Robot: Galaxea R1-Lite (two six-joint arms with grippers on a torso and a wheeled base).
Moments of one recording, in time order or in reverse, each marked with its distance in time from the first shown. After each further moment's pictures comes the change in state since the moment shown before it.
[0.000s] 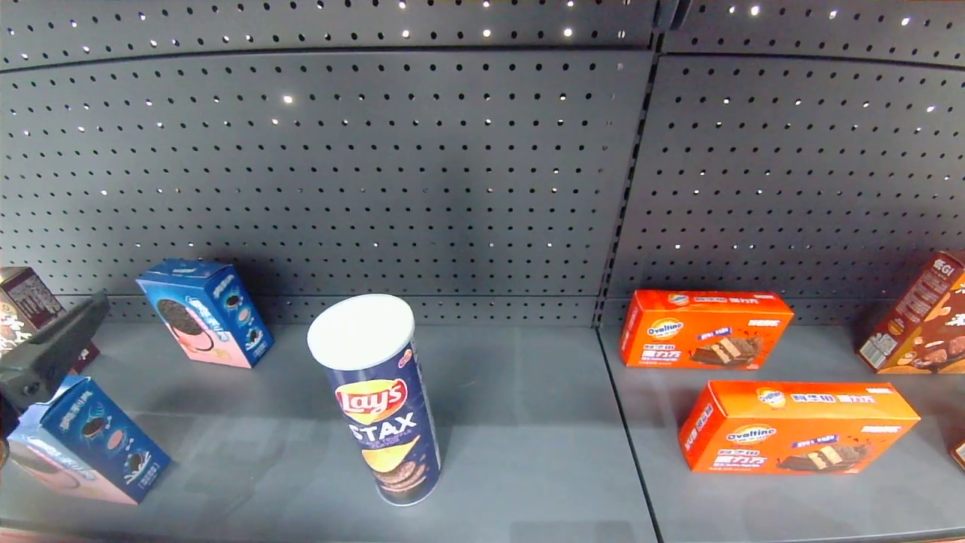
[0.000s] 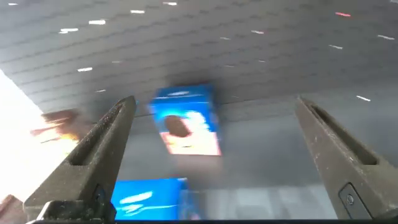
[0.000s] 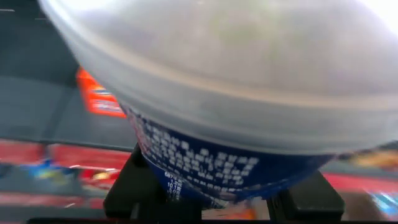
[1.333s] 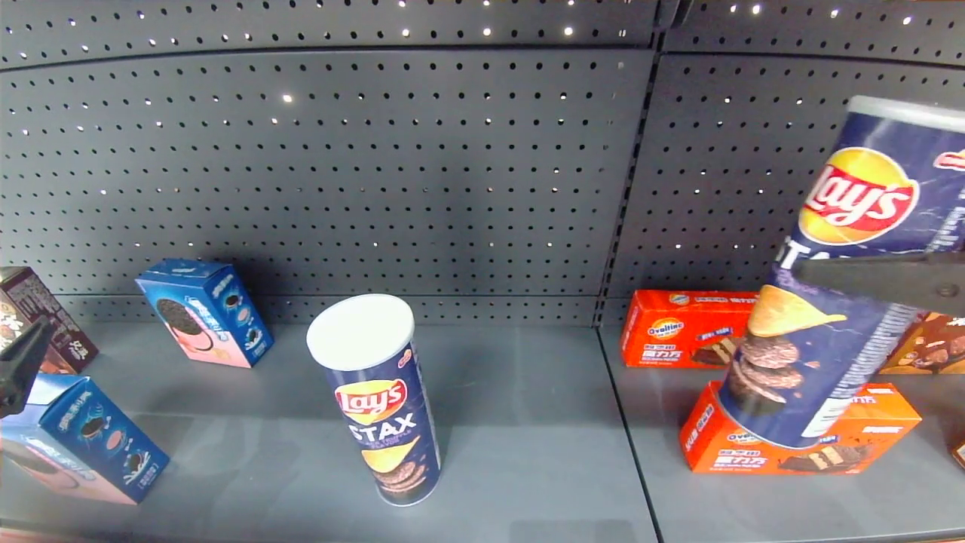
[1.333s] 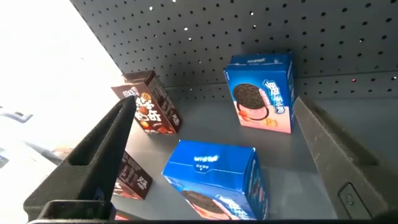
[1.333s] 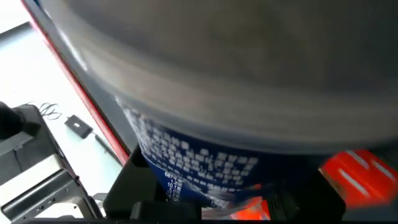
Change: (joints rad) left arm -0.003 -0.011 0.040 0.003 0.295 0.105; right arm 0.906 0.712 -0.084 -0.501 -0.003 0.158
